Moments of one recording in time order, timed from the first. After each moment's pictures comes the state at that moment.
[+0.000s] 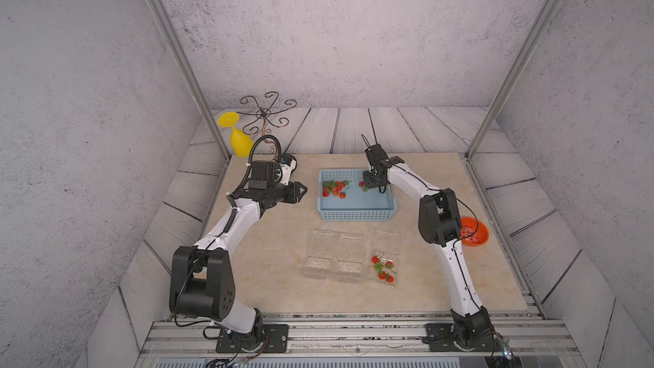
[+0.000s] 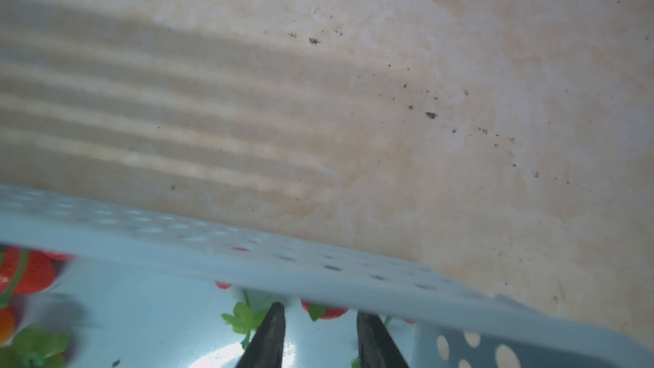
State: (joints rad) left arm -0.15 1.52 1.13 -0.32 0.47 -0.06; right arm 0.43 2.46 2.19 -0.78 0.13 0.17
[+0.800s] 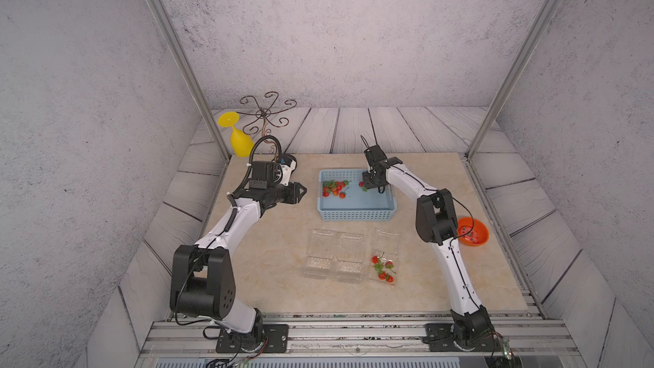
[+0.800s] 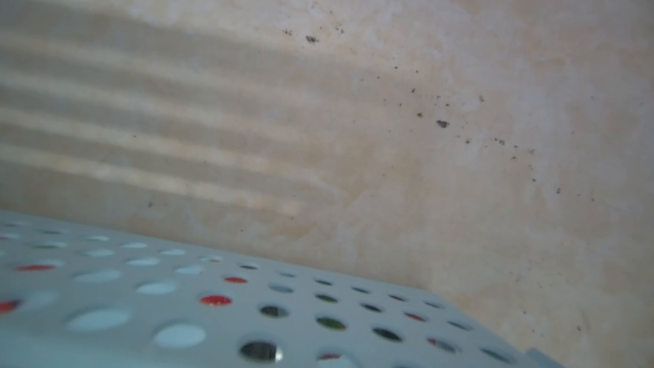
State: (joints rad) left arm -0.15 1.53 1.13 -0.33 0.46 -0.05; right arm 0.42 2.53 2.25 -0.78 0.13 0.16
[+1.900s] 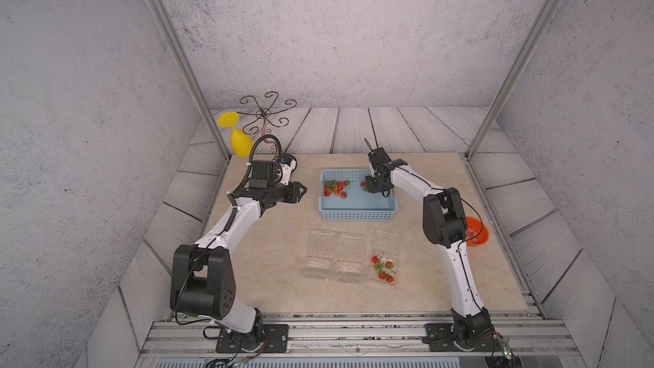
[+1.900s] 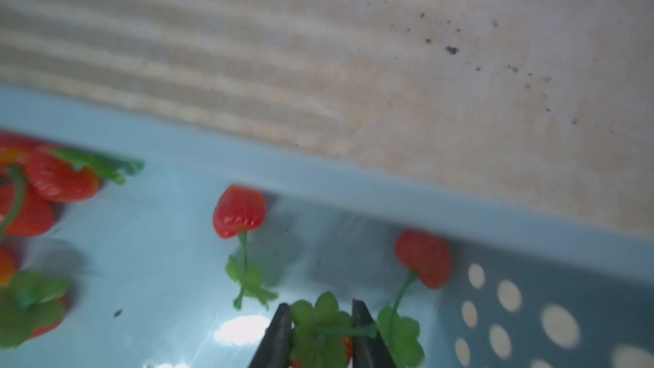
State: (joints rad) left arm -0.15 1.53 1.14 -0.34 0.46 -0.05; right arm 0.41 2.35 2.01 -0.75 0.07 0.18
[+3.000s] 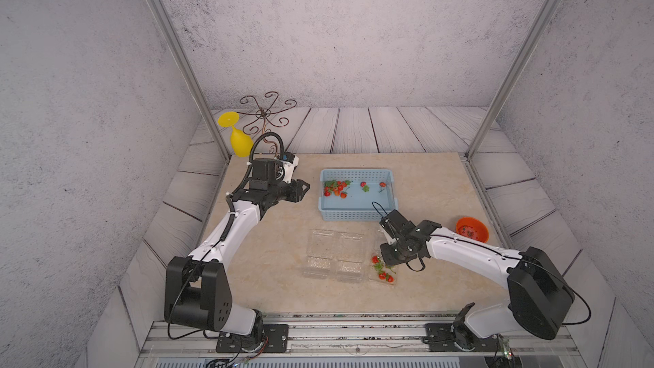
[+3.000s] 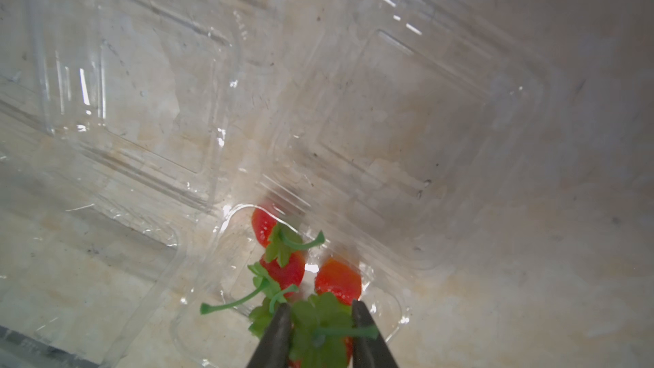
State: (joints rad) left arm -0.19 1.45 1.14 -0.33 0.44 -0.05; right arm 0.74 1.44 0.88 -0.73 -0.02 0.45
